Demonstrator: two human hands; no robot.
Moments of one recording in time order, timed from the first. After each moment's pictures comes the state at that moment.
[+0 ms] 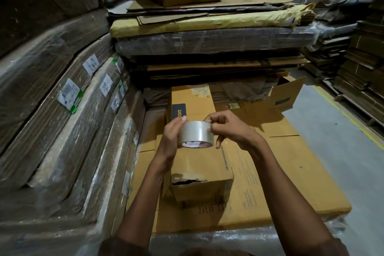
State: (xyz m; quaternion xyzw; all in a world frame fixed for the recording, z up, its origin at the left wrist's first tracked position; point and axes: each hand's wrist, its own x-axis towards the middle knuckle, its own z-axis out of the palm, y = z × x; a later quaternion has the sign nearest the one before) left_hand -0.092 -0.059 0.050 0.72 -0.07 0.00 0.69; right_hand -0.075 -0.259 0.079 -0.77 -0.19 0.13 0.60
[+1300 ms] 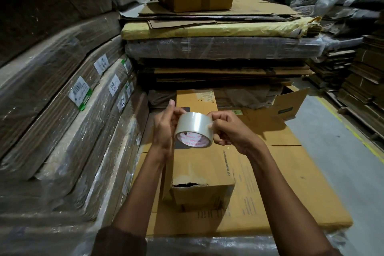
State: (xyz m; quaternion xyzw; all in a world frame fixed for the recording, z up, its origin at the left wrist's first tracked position) left_hand -0.079 -0.047 0.079 0.63 0.01 0.11 0.77; right_hand -0.083 -0.240 0.099 -0.70 -0.20 0.14 0.67
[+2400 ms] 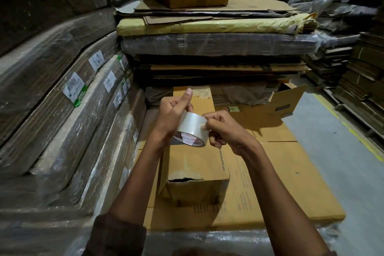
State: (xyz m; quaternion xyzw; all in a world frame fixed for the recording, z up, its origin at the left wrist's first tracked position) left_hand -0.087 -0.068 0.115 0.72 -0.11 0.11 0.68; right_hand -0.104 -0.238 0.104 -0.75 -0.18 0.12 0.63
